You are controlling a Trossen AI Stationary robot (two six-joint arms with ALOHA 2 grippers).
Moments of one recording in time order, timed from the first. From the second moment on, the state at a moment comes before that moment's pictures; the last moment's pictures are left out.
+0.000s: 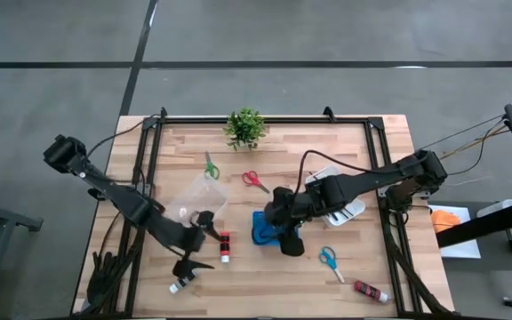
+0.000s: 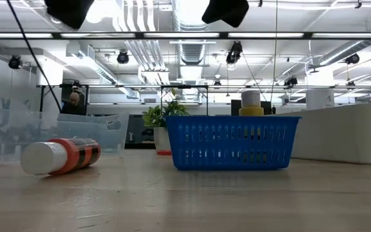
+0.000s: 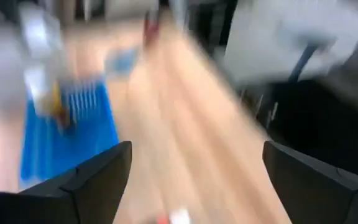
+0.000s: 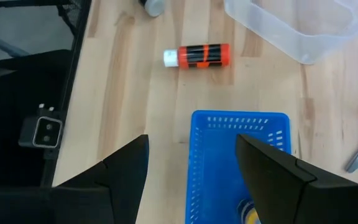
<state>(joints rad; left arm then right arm) -0.59 1.21 0.73 -0.07 -0.16 -0.14 0.27 1.71 1.53 -0.73 -0.05 0.28</state>
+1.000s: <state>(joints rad) -0.89 1.48 0.92 -0.66 0.06 -1.54 0.34 1.71 1.53 -0.73 -0.02 0.32</state>
